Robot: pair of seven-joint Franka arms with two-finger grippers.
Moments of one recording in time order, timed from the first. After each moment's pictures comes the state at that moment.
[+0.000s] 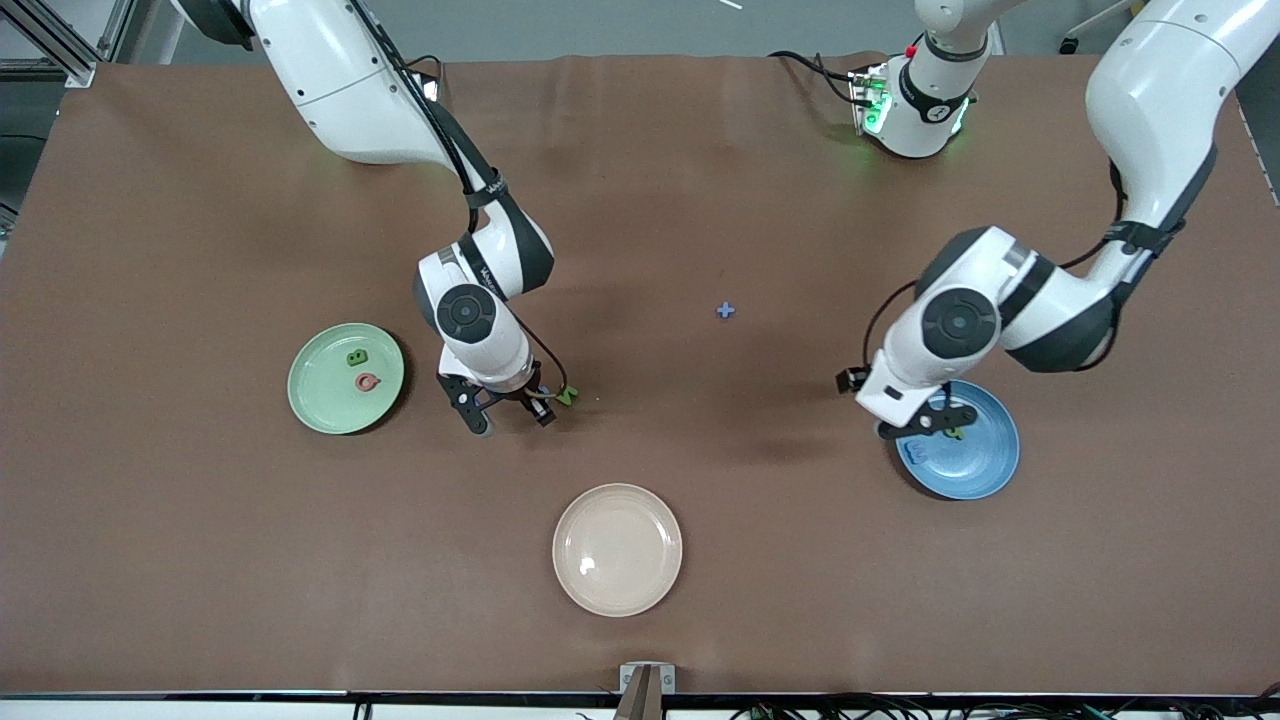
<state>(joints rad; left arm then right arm) 0.52 0.66 -1.03 -1.86 0.64 1.95 -1.00 0.57 0.64 -0.03 -1.82 0.07 2.50 1.44</state>
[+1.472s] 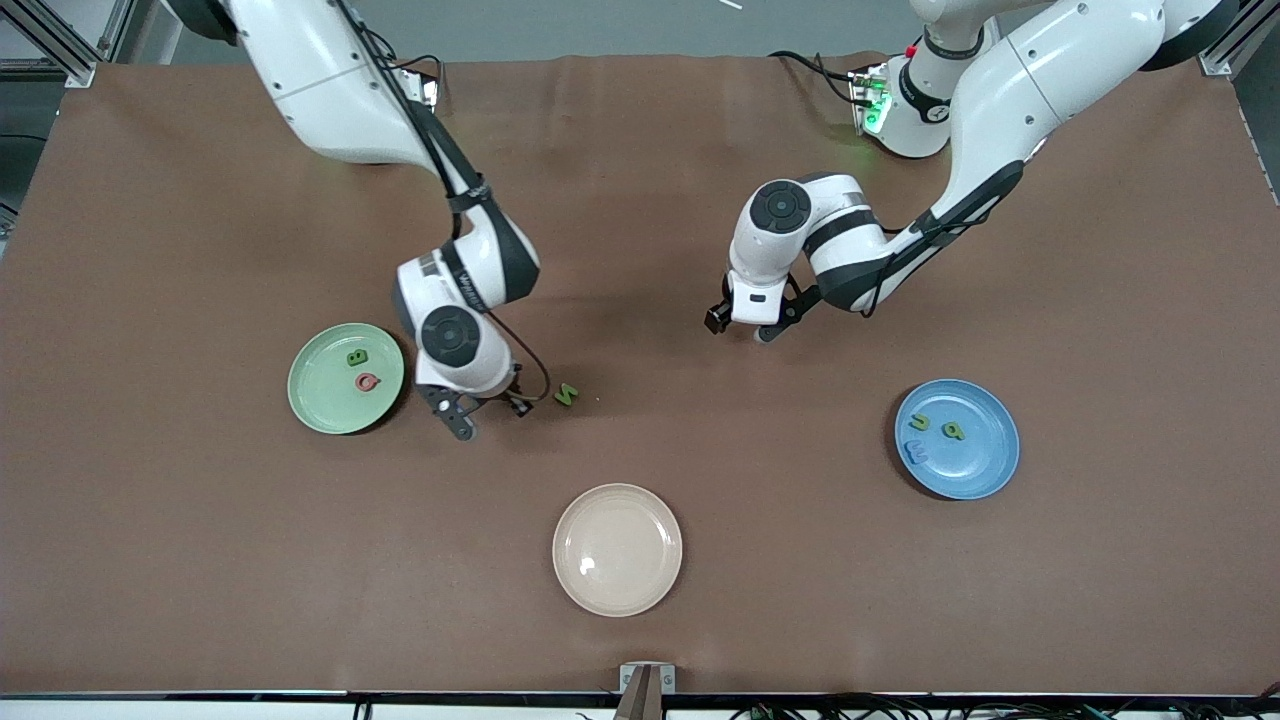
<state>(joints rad) 0.28 0.71 -0.99 -2.15 0.81 2.39 -1.95 0.50 0.58 -0.05 -1.78 0.07 2.20 1.19</state>
